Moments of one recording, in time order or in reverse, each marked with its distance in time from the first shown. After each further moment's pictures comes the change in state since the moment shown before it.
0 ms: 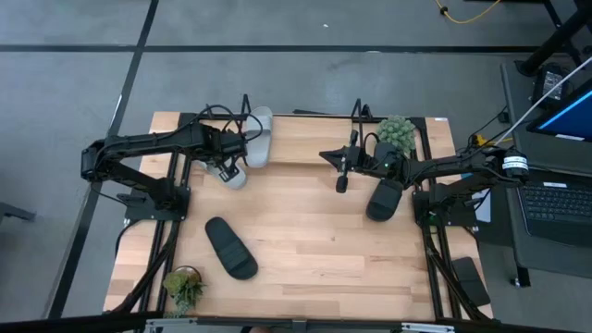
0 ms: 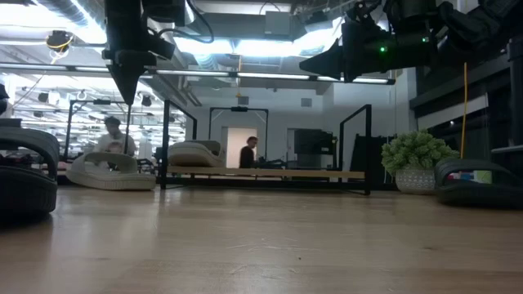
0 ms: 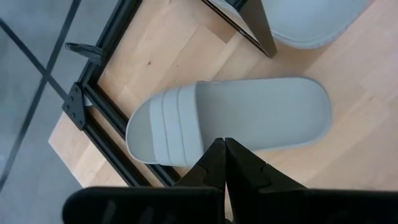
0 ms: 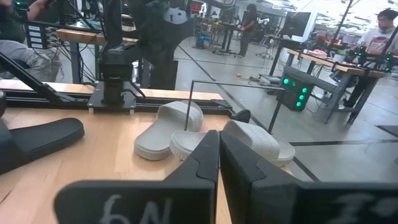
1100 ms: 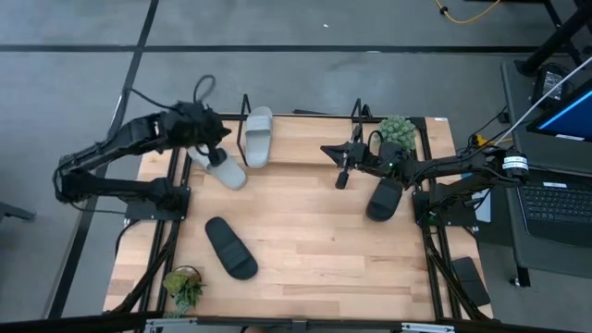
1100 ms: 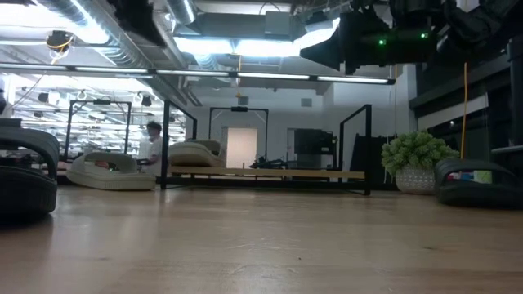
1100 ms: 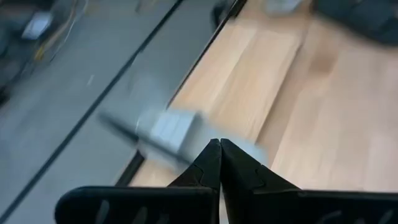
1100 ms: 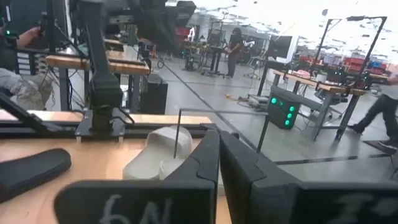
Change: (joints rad) left arm 0.127 -0.371 0.001 0.431 0.189 0.483; right arm 0.000 -0.001 0.000 0.110 0.036 0.000
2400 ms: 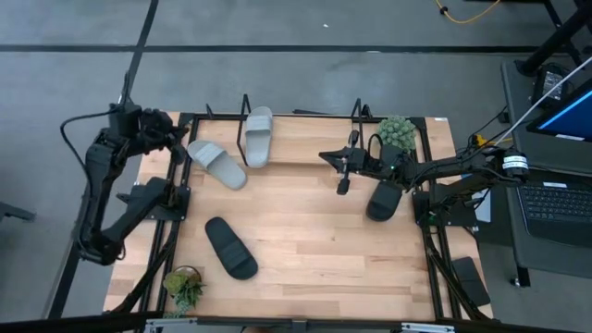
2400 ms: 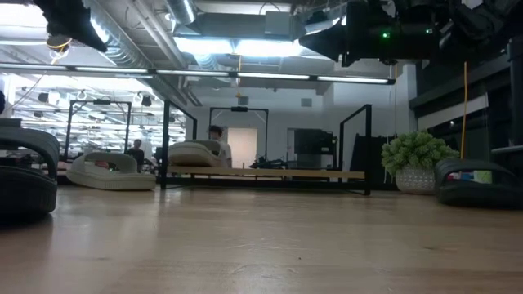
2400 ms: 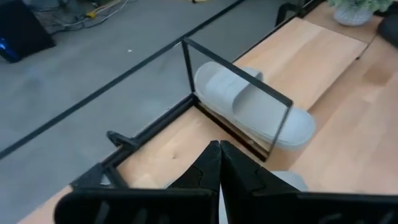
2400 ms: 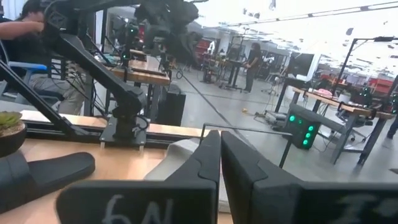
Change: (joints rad) left arm 0.896 -0.386 -0.146 -0.193 0.601 0.283; right arm 0.037 0.000 0.000 0.038 -0.061 -0.046
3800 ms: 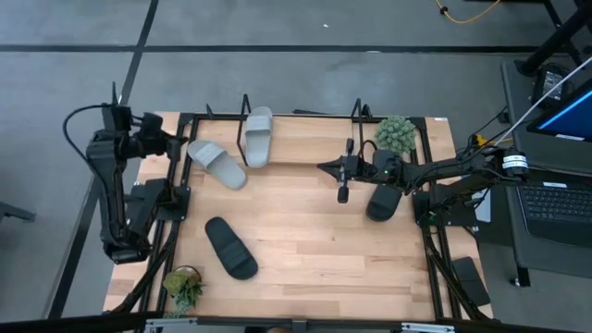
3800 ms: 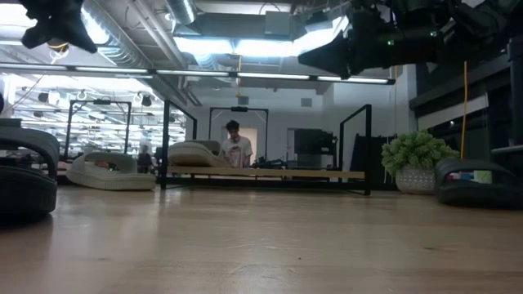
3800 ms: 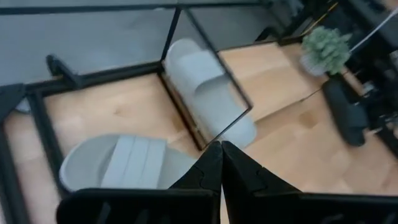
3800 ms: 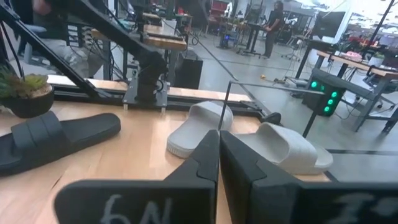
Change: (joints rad) left arm 0.407 0.037 0.031 -0.297 0.389 -0.091; right arm 0.041 0.000 0.000 -0.166 -0.004 0.047
